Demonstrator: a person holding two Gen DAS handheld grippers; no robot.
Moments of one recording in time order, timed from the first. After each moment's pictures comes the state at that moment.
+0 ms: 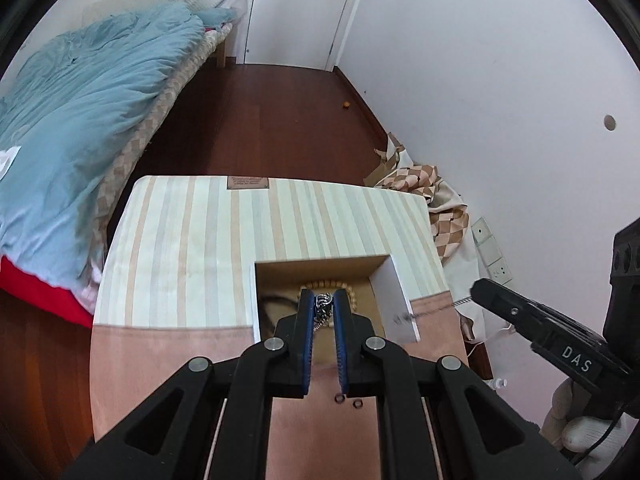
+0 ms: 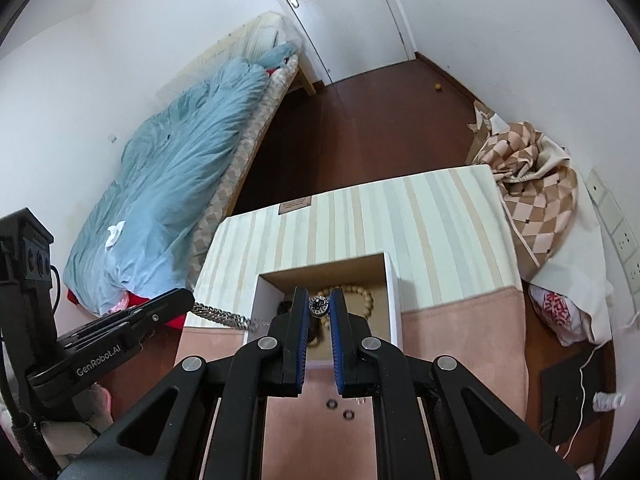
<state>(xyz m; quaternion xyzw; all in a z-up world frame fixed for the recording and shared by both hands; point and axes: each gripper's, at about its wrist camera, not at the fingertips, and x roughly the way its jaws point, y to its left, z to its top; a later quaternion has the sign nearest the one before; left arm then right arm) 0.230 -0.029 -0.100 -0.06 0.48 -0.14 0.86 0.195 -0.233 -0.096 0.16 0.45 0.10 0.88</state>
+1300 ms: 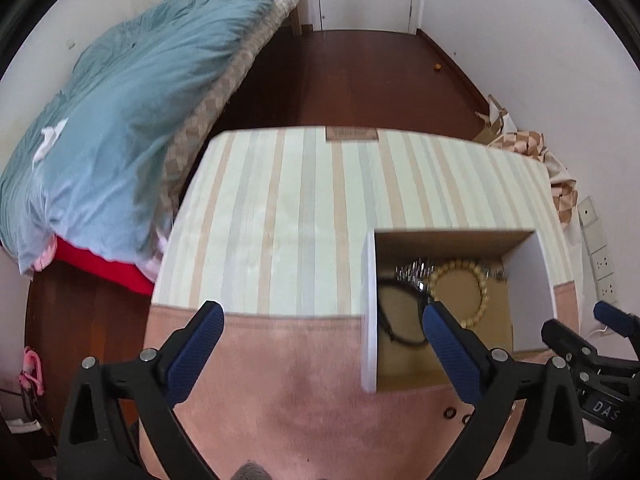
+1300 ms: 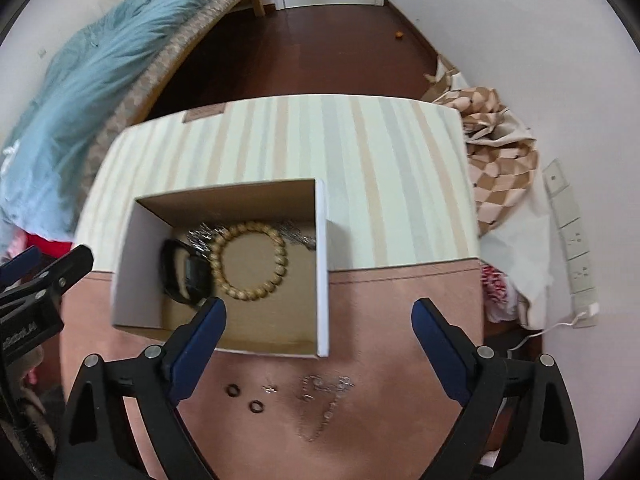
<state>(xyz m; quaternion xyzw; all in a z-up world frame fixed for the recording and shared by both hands) 0.251 -0.007 -0.178 0.02 0.53 0.02 0.84 0.232 -0.215 -0.183 0.01 0.57 -0.01 0.82</state>
